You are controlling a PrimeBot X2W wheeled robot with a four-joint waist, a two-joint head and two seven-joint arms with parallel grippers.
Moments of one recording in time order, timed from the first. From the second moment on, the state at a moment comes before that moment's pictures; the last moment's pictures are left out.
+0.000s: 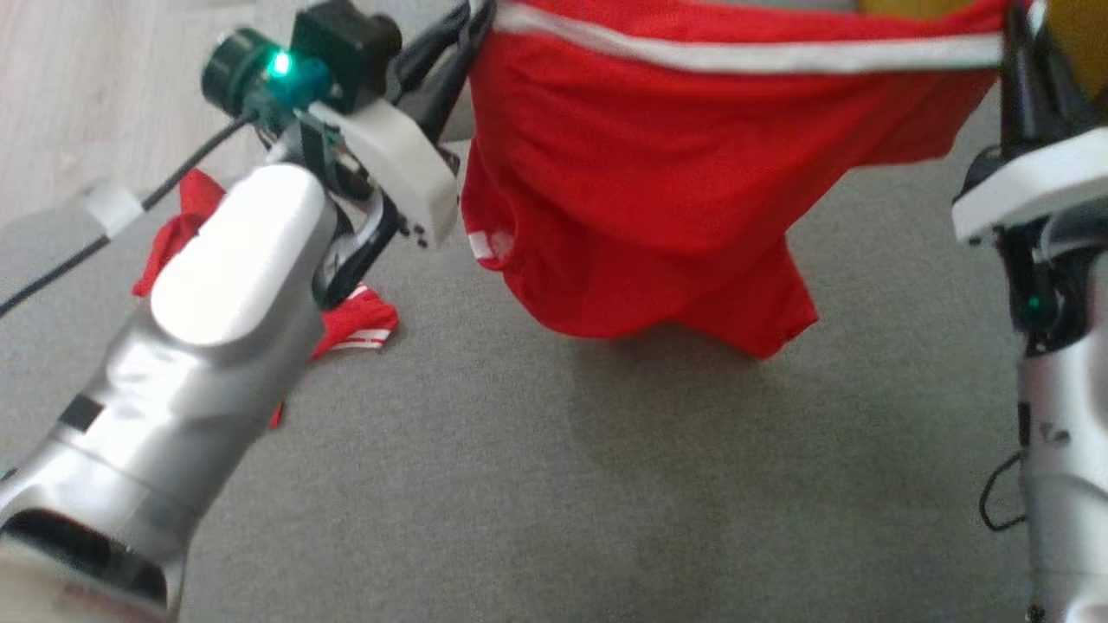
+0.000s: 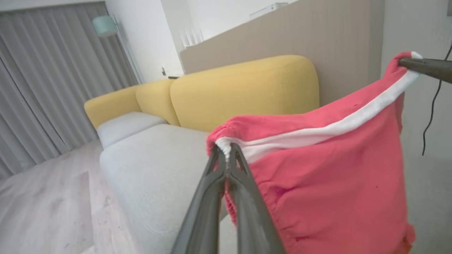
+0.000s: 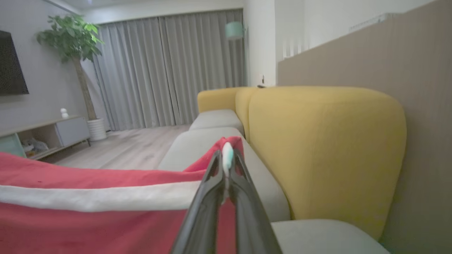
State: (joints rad) left arm -1.01 0.26 -0.80 0.54 -0.58 -0.12 0.05; right arm -0.59 -0.16 -0.06 0.27 0.22 0.13 0.12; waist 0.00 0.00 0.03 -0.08
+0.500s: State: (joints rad) left arm -1.27 0.33 -0.81 0.56 -0.45 -0.12 0.05; right arm -0.96 -0.18 -0.01 0.43 0.17 0.13 0.12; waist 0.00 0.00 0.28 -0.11
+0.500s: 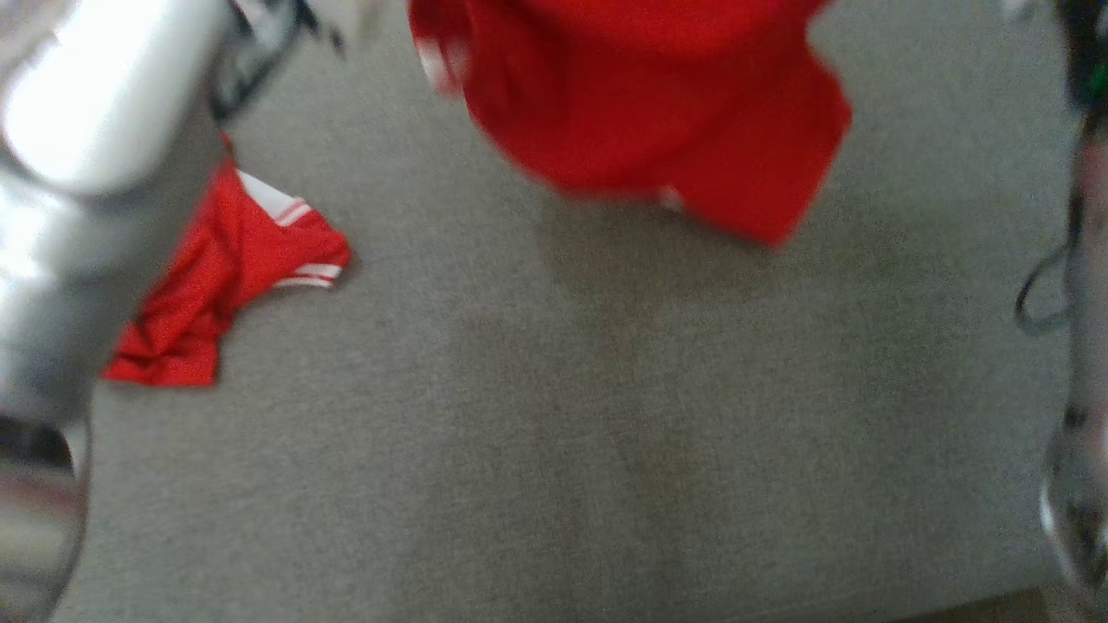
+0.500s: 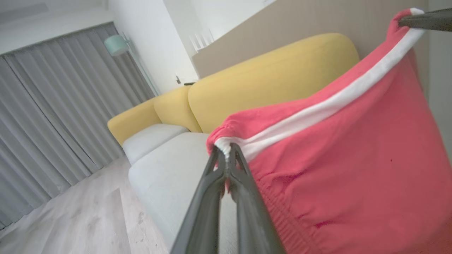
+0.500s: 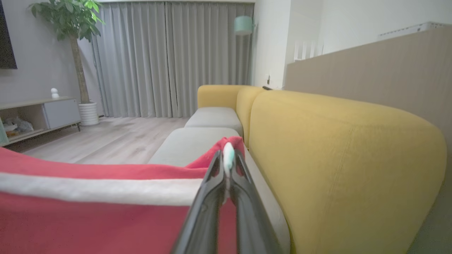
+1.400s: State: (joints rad) left arm -1.04 0.25 -1.06 0.75 -0.64 -0.13 -0.21; right arm -1.04 -0.27 0.17 1.18 0.15 0.13 -0.04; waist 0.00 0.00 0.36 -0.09
